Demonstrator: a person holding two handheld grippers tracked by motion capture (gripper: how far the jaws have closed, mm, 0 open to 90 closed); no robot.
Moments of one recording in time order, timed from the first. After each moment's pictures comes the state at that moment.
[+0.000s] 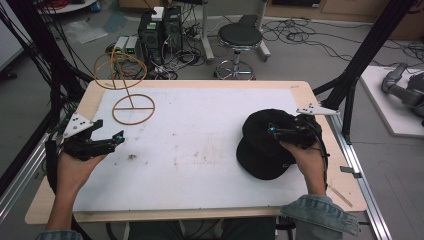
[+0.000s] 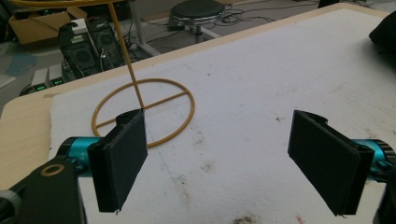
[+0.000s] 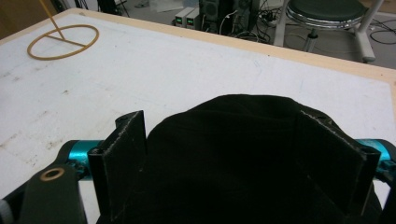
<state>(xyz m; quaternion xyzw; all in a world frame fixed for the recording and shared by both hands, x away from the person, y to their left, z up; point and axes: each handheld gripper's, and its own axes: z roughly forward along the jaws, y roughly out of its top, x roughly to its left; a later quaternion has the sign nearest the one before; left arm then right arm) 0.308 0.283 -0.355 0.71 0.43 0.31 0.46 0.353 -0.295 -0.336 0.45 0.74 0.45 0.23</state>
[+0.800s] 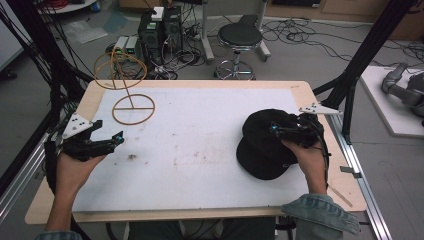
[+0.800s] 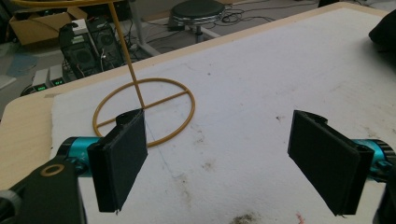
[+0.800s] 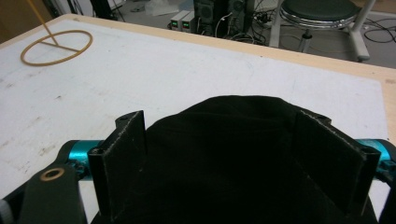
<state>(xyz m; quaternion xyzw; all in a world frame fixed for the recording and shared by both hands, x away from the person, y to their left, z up) 0.307 0.284 -0.355 0.71 0.43 0.32 0.46 0.357 -0.302 -0.338 0.46 0.73 0.45 0.24</state>
